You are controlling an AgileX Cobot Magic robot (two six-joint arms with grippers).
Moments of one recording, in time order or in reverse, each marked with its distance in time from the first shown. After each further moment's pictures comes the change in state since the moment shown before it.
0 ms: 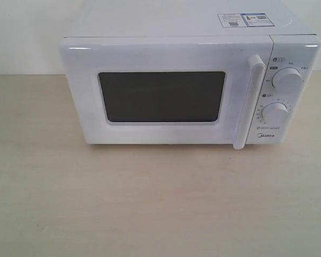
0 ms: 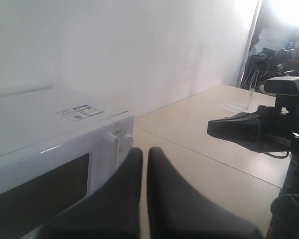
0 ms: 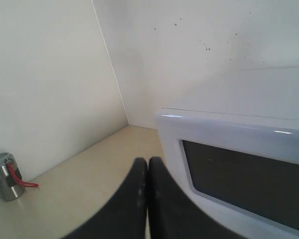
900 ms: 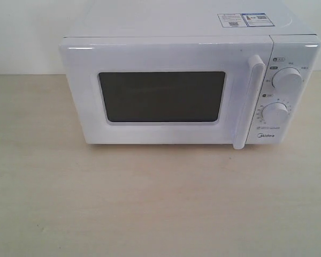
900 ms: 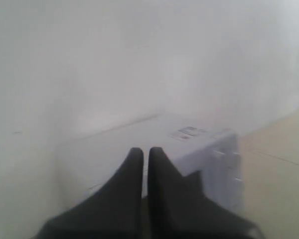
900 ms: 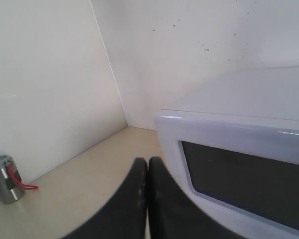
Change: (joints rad) left arm 0.121 -0.237 -0.051 0.528 0.050 -0.287; right arm 0.000 0.000 0.000 0.006 -0.003 -0.002
